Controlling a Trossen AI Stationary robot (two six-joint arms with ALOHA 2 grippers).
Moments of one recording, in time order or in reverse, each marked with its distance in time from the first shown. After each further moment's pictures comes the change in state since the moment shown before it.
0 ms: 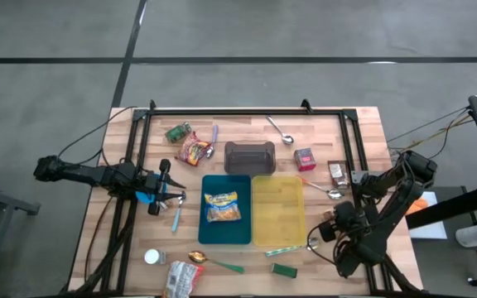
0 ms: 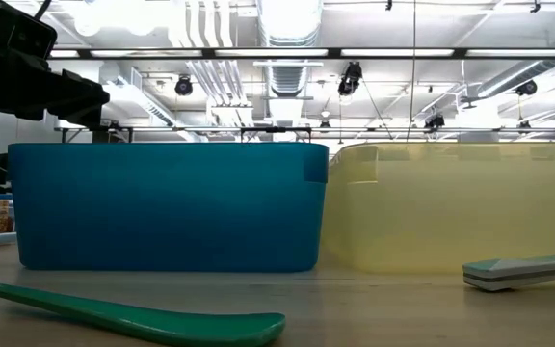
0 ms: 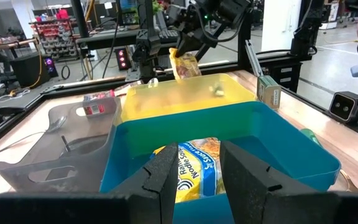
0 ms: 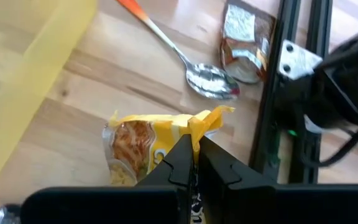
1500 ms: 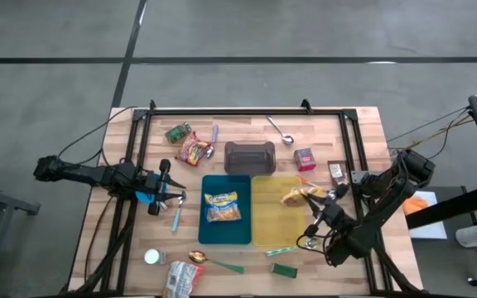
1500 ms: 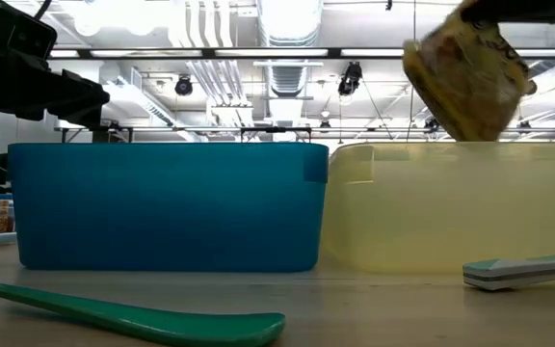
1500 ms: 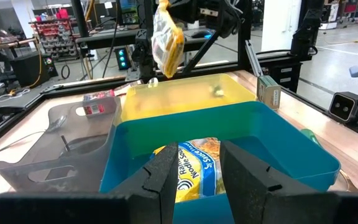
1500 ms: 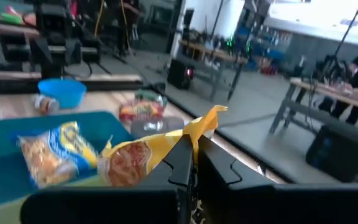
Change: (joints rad) left arm 0.000 0.000 0.000 0.000 0.000 -0.003; right arm -0.101 0.002 -0.067 0.001 1.183 -0.276
